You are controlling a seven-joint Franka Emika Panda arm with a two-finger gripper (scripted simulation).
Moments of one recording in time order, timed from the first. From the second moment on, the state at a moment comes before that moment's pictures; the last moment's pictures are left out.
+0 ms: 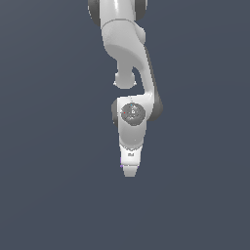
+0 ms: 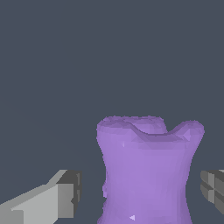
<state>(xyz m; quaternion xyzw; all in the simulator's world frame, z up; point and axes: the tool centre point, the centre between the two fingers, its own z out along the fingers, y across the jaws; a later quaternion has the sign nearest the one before) 0.059 0.023 0.069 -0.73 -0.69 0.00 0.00</state>
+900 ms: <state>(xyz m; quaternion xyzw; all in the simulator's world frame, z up) 0.060 0.023 0.063 -0.73 -0.69 0.00 0.00</state>
